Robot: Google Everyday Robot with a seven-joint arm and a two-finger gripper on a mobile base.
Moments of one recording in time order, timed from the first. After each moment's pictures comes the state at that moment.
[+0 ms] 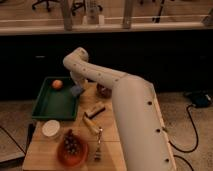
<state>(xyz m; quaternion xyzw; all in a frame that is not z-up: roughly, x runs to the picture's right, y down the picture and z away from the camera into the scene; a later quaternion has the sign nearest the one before) -0.152 -0.025 0.916 -0.18 -0.14 -0.42 0.88</state>
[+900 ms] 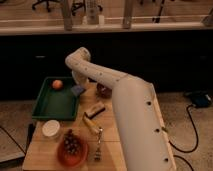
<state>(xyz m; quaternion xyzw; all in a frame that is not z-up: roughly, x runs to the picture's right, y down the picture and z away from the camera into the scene) -0.146 -0.028 0.923 -0.18 -0.15 -0.43 0.87</state>
